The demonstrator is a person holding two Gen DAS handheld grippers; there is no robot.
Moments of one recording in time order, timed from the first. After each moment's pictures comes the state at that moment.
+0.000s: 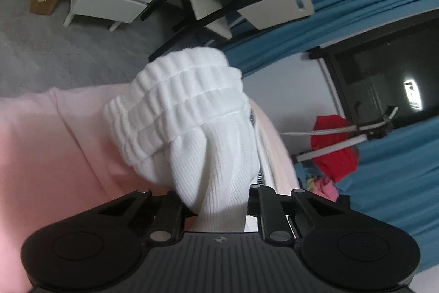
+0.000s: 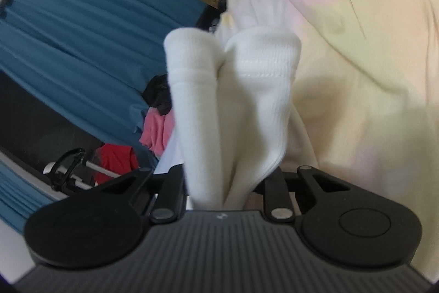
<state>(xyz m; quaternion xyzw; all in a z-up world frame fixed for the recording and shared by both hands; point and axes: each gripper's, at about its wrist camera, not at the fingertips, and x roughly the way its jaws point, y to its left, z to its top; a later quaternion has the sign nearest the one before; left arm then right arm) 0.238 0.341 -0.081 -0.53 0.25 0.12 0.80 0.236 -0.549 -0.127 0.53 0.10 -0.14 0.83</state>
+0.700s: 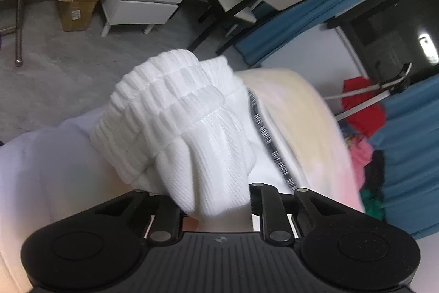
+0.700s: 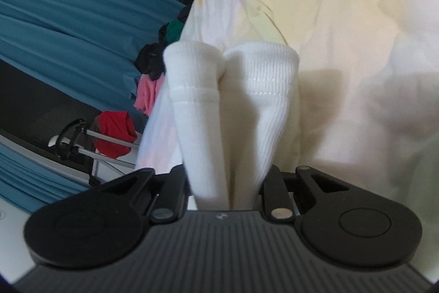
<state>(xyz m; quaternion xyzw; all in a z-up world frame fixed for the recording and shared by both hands) 0.075 0.366 -0.086 -0.44 0.34 0.14 0.82 0.125 -0.540 -0.137 0.56 0.19 -0.11 0.80</state>
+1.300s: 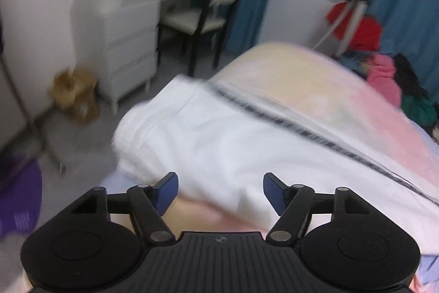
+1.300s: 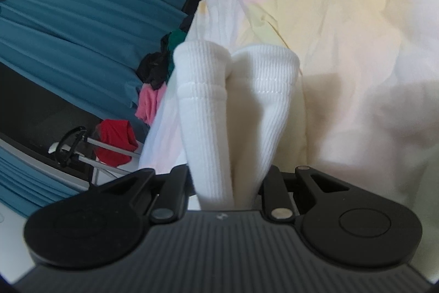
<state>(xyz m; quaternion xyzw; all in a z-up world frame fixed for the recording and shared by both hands) 0.029 0.251 -0.009 -0.14 0.37 0.14 0.91 0.127 -0.552 -0.144 0.55 0.16 -0.12 0.81</state>
